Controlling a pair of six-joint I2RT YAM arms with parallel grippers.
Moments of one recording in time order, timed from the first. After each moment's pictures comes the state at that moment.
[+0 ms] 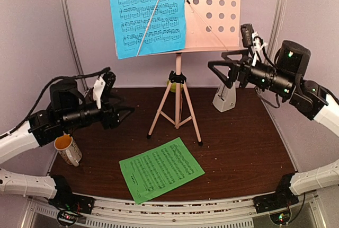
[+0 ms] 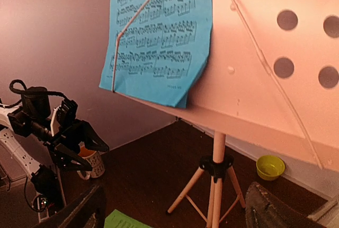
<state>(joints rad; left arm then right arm) -0.80 0.92 0.87 -0.13 0.13 0.03 0.78 1.08 1.27 -0.13 -0.16 0.08</state>
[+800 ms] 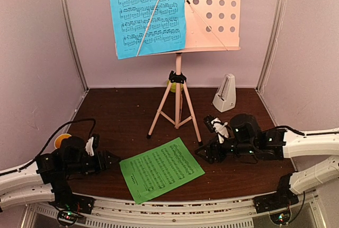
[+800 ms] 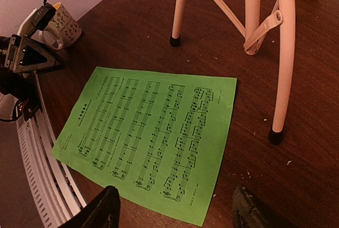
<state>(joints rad) -0.82 0.54 0.23 -0.29 0.03 -1.00 0.98 1.13 0.63 -0.08 -0.03 0.33</state>
